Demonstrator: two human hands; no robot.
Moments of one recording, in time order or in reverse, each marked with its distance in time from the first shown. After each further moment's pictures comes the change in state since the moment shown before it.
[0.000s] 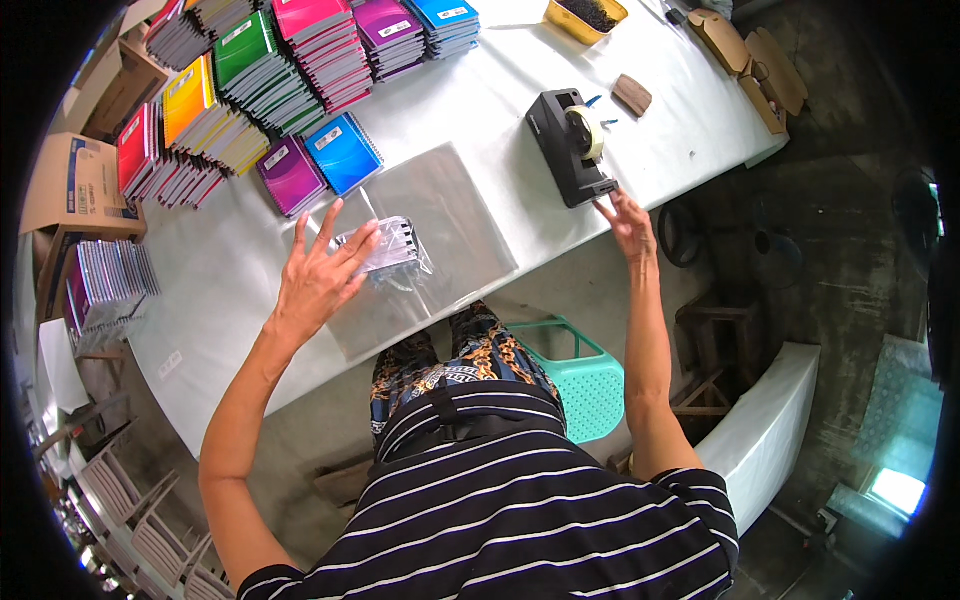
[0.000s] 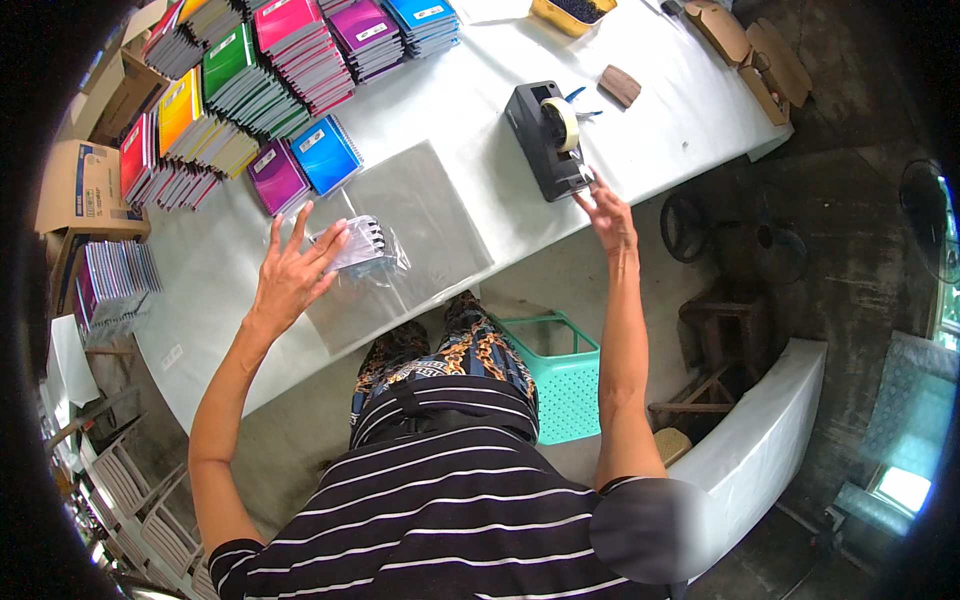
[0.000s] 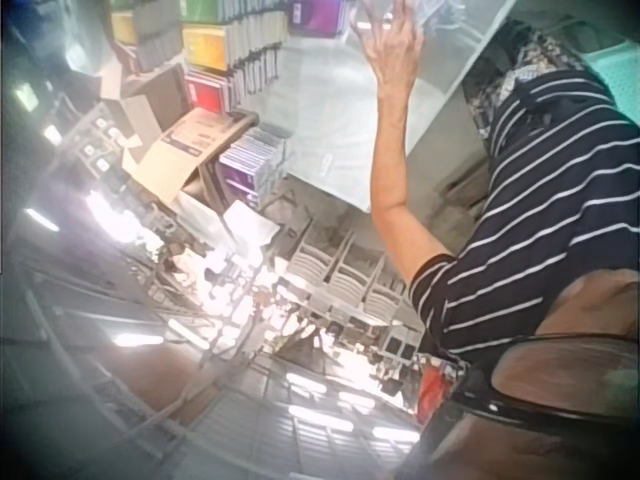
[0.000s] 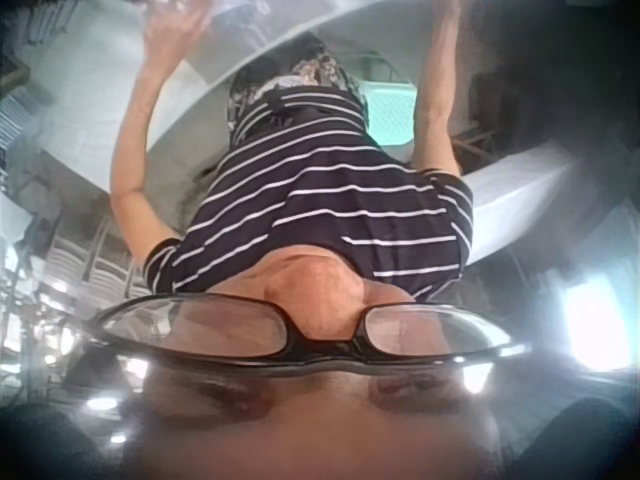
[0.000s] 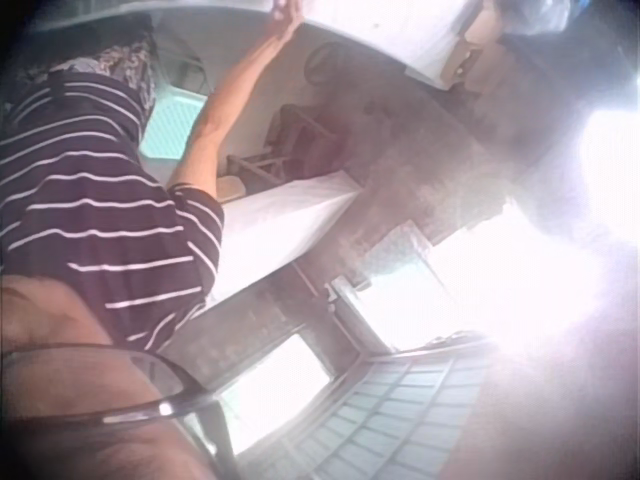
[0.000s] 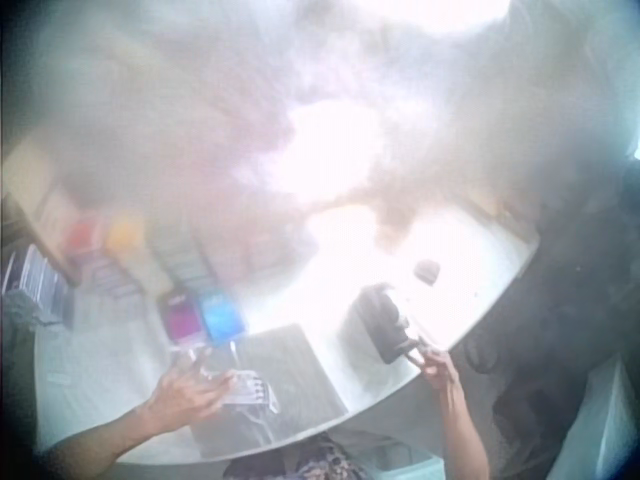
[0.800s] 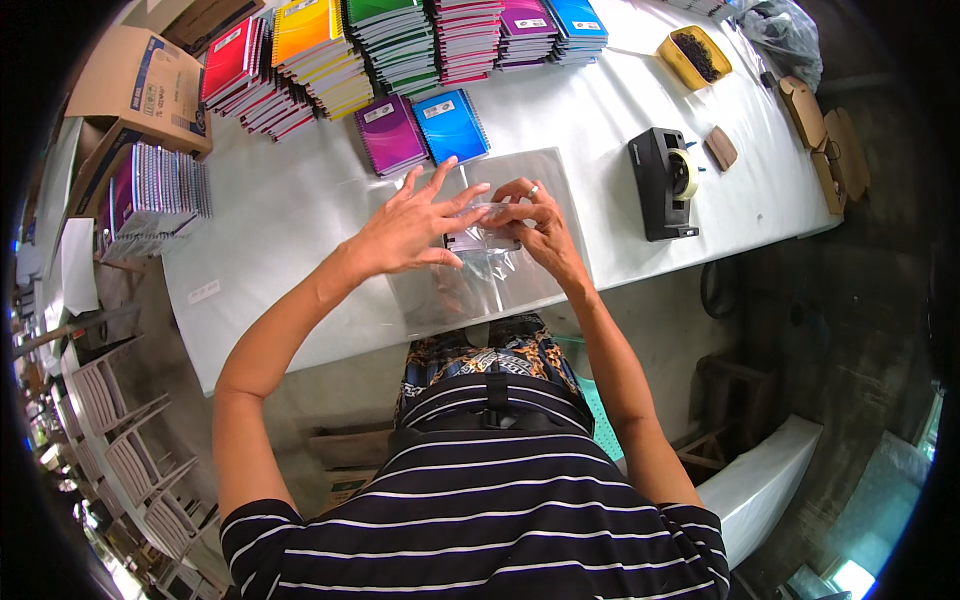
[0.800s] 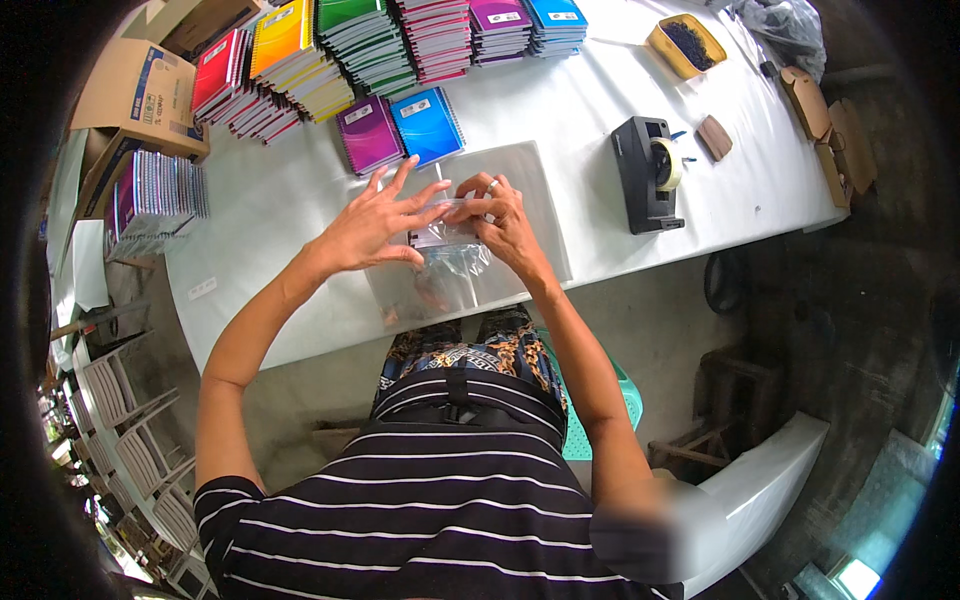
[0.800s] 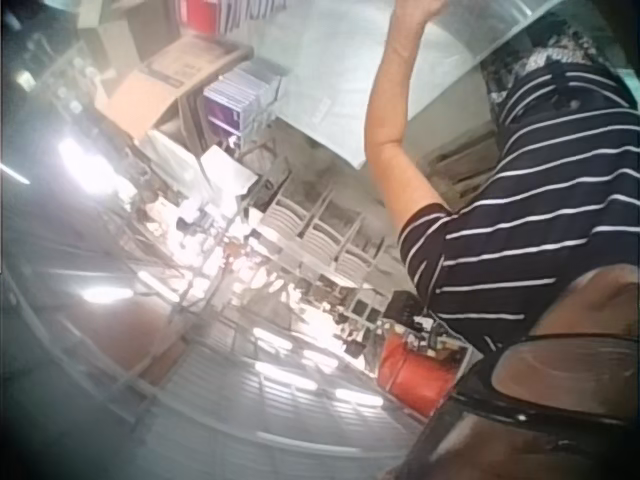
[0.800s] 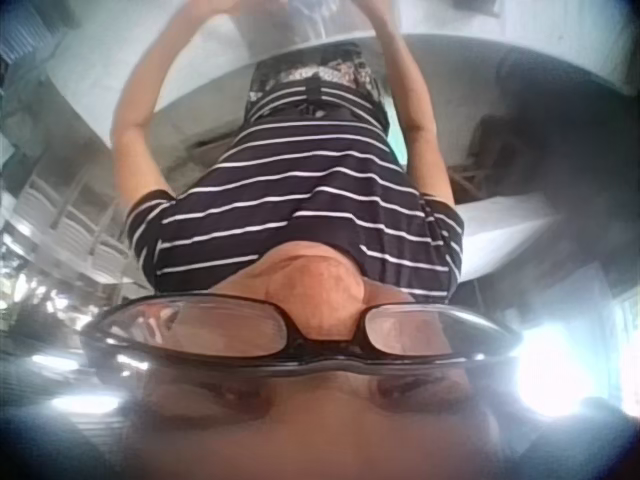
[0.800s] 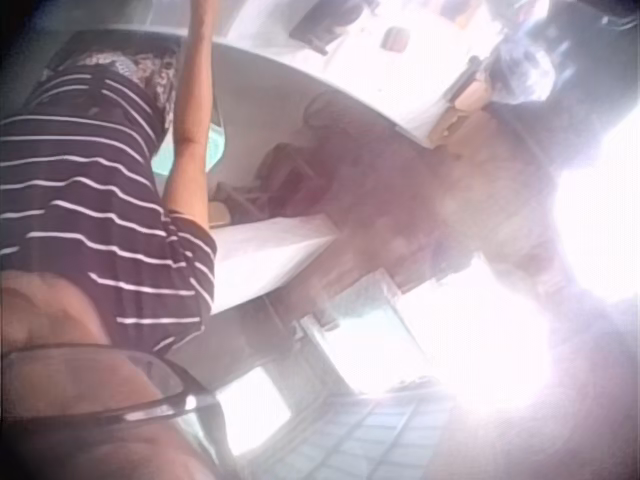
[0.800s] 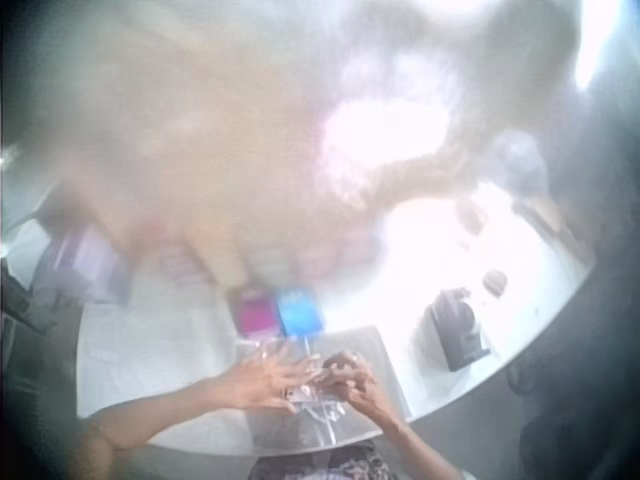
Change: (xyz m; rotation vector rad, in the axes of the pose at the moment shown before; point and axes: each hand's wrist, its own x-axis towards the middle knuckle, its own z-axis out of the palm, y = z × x) left_hand 0.008 -0.038 -0.008 -0.258 -0.200 0.059; right_hand -0.029 0.088 0.314 -1.049 -0.641 -0.214
